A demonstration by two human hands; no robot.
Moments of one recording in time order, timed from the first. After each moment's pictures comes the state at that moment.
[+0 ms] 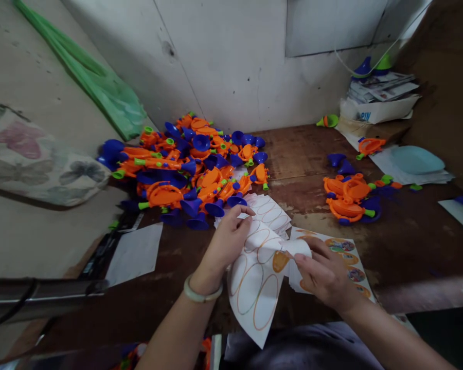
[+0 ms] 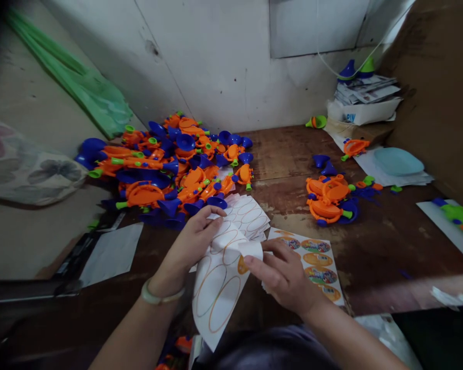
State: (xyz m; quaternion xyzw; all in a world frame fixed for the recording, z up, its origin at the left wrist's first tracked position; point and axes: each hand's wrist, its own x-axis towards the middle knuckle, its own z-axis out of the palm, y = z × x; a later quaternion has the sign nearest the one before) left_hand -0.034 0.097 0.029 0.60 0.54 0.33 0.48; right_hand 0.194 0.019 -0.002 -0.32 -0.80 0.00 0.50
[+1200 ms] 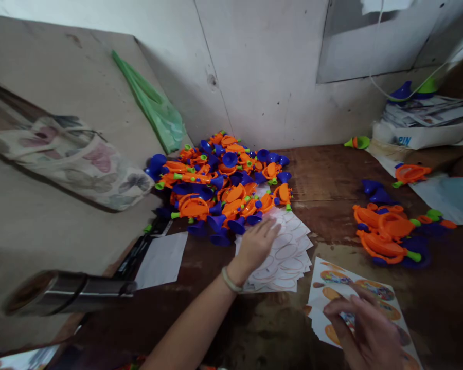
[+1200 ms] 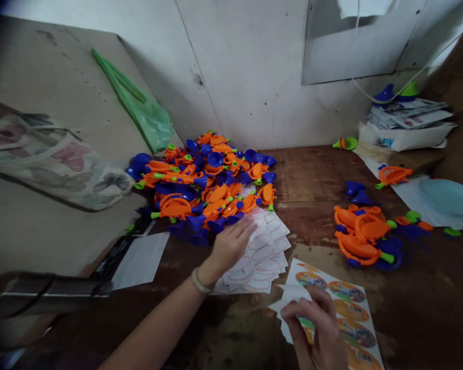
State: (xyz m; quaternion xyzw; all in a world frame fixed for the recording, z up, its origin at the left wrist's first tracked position) left_hand -0.053 0.154 -0.043 0.84 0.52 0.14 0.05; right_hand 0.188 0.003 -0.010 -0.42 -0.71 0.07 0.55
